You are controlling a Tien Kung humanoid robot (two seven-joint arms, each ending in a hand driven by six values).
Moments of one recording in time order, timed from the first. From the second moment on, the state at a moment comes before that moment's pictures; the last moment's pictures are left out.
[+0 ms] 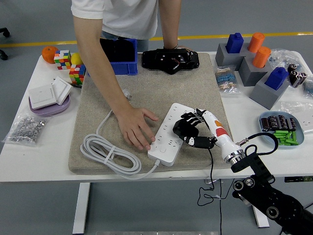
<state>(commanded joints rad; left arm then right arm) -0.15 0.06 -1.35 -0.18 1.36 -0.06 0.33 0.35 -0.12 0.73 1.07 -1.44 -0.46 0.30</state>
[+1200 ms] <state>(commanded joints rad) -0.15 0.06 -1.36 -0.18 1.37 -0.06 0.33 0.34 -0.12 0.72 1.07 -1.42 -0.44 0.30</state>
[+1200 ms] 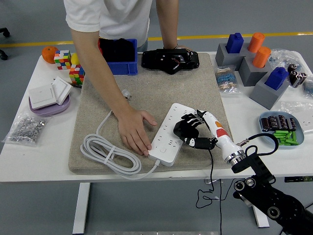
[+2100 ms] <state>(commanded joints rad) -0.15 0.06 -1.35 -0.18 1.37 -0.06 0.33 0.28 -0.15 0.82 1.15 -1.42 -0.43 0.34</state>
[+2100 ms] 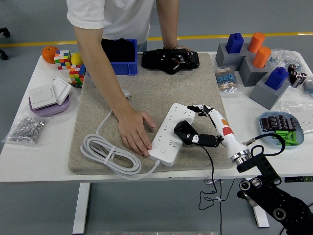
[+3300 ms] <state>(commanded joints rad) -0.15 0.06 -1.34 -0.18 1.36 -0.06 0.32 0.19 -0.20 0.76 1.25 -1.40 -0.35 0.40</state>
